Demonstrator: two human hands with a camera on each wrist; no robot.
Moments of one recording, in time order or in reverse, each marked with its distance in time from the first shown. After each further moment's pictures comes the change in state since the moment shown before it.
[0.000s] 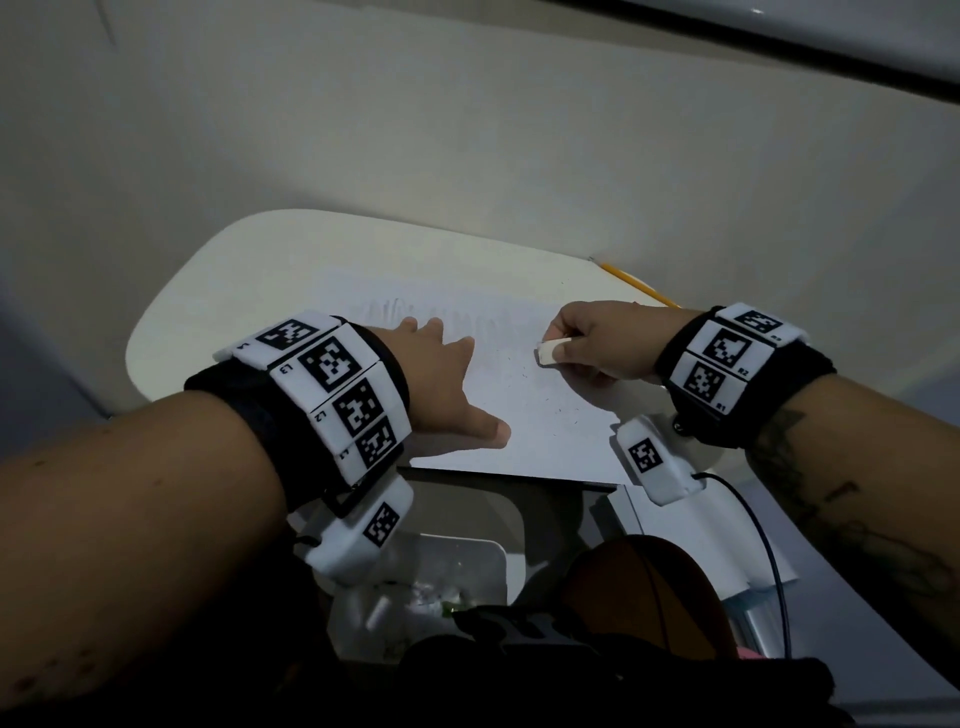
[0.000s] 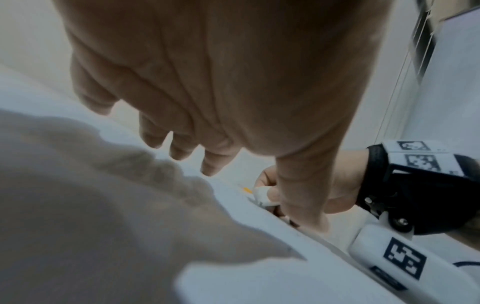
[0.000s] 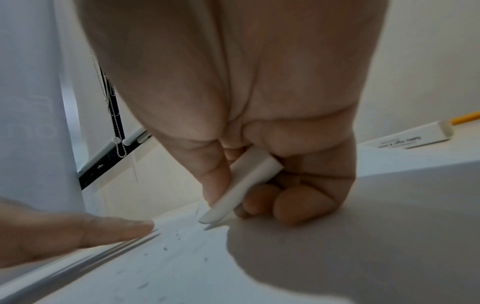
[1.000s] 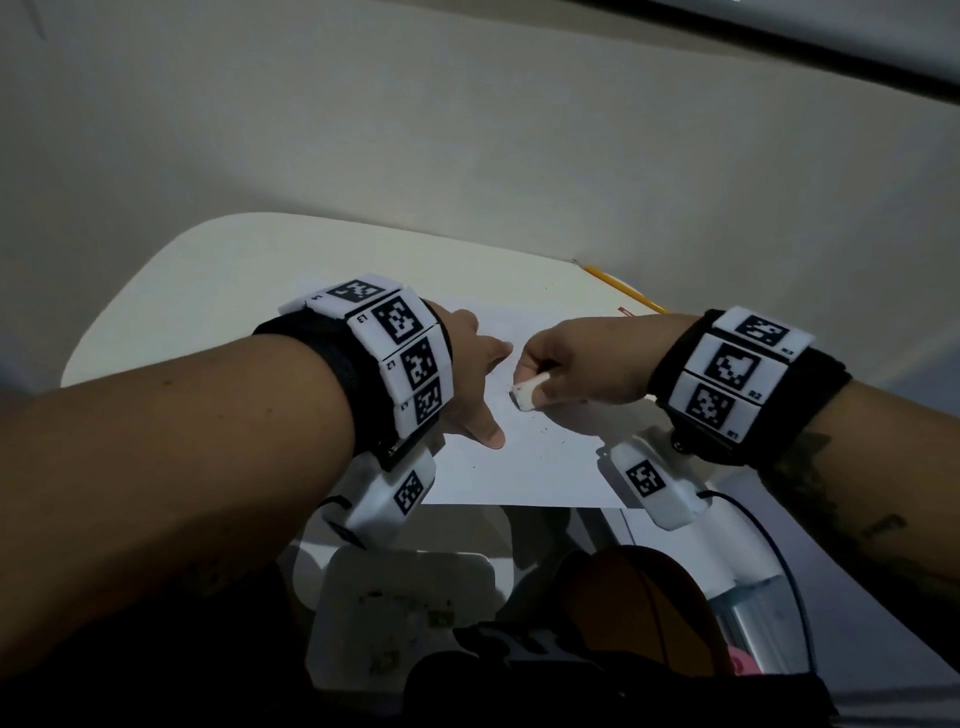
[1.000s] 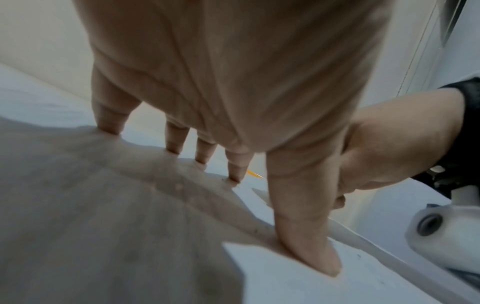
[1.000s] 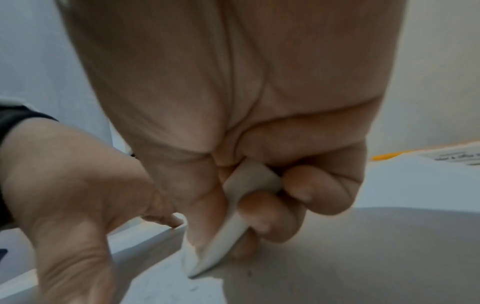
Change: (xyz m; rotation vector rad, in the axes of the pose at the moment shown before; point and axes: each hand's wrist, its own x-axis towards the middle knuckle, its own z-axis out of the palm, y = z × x) left_hand 0.061 0.017 -0.019 0.216 0.020 0.120; right_hand 0.003 -0.003 -0.005 -0.252 -0.100 -0.023
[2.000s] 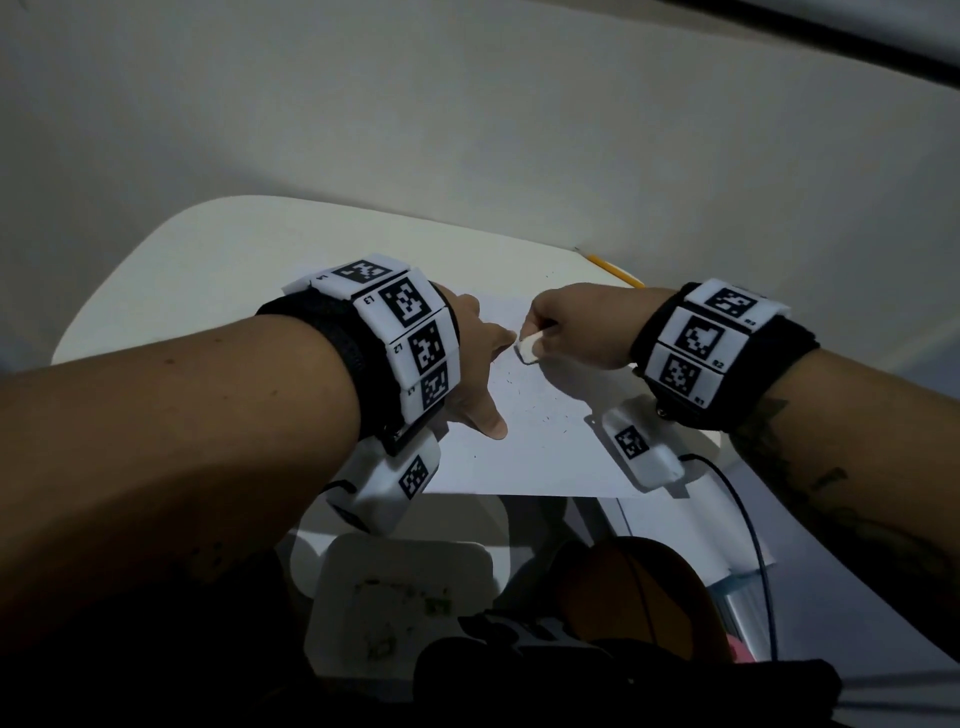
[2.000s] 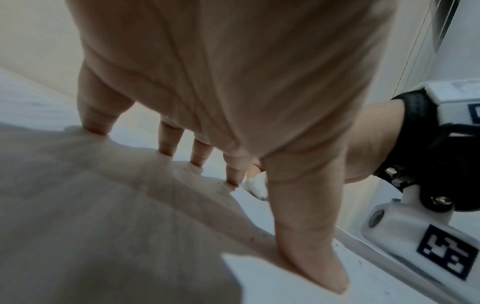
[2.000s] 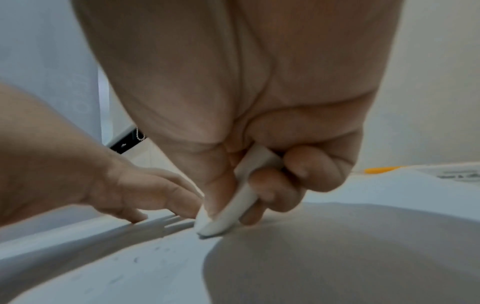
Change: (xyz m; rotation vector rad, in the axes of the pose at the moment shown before) left_hand 0.000 0.003 -0.002 0.041 0.019 0.003; right_hand 0.017 -0.003 -0.006 -0.019 0.134 0.055
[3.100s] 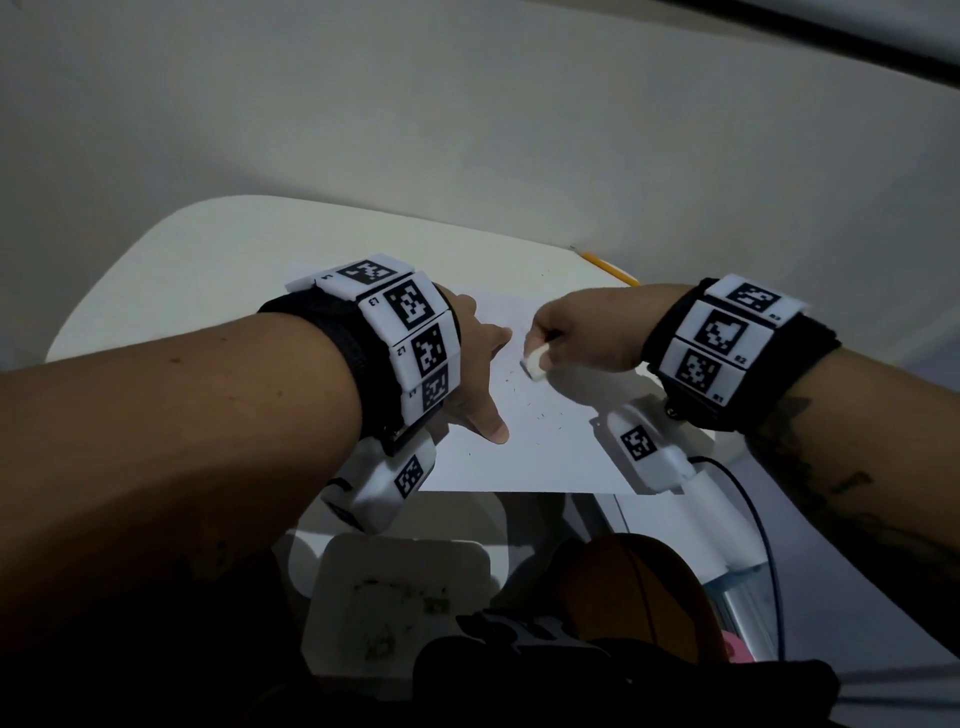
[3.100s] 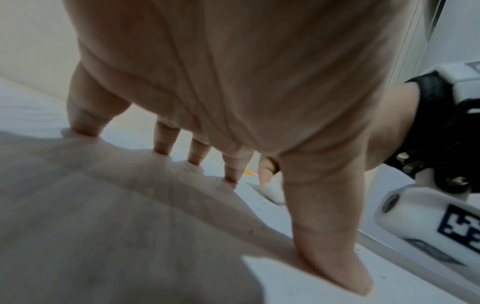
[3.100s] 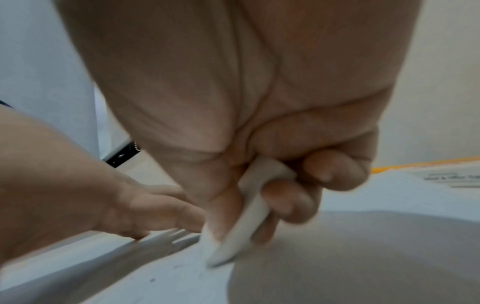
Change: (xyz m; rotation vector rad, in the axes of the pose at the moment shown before) left_hand -0.003 0.005 -0.004 -0.009 -0.053 -0.036; right_hand -0.004 0.009 -0.002 -0.034 -0.096 0.000
